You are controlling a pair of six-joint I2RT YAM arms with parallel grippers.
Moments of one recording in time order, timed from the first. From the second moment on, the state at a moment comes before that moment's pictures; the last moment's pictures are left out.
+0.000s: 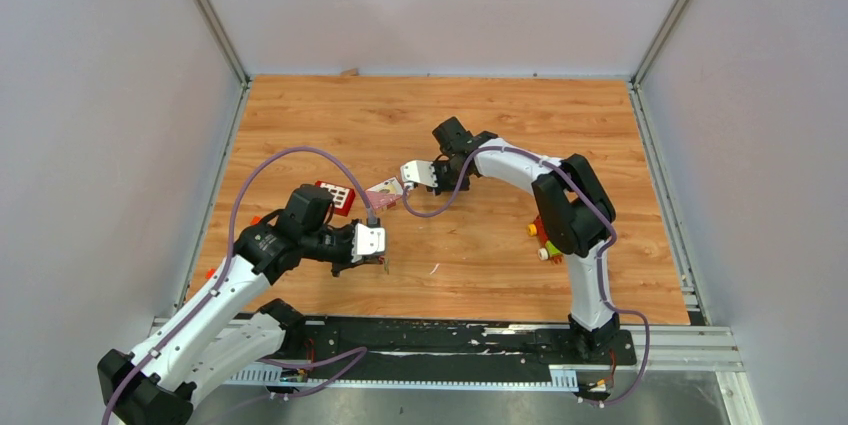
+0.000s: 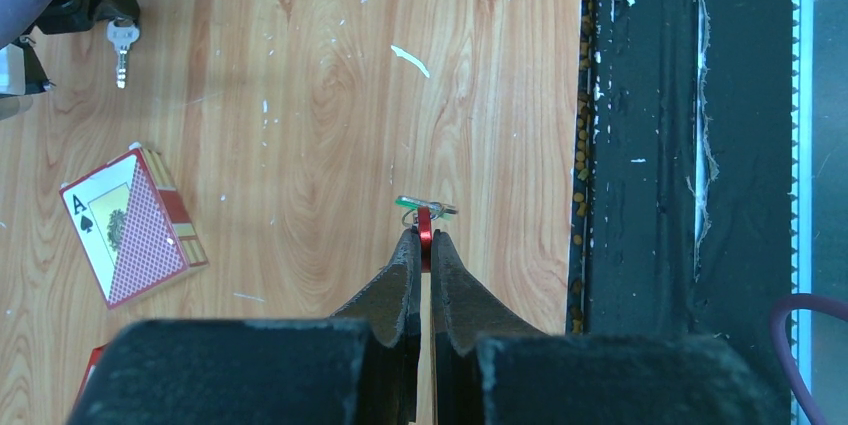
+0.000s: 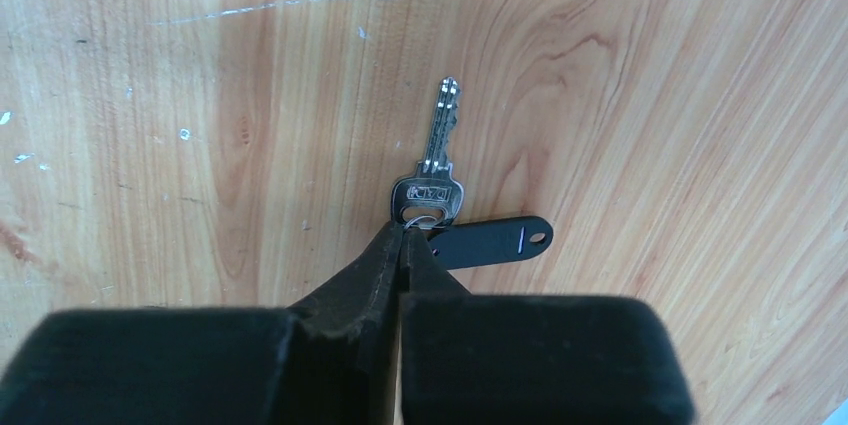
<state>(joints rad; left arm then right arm) -0.57 0.79 0.71 -0.77 0.68 0.77 0.63 2.08 1.52 -0.60 -0.23 -1.16</state>
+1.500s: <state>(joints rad) -0.57 0.76 0.71 -0.77 0.69 0.79 0.59 1.98 1.44 -0.64 -0.31 -0.95</state>
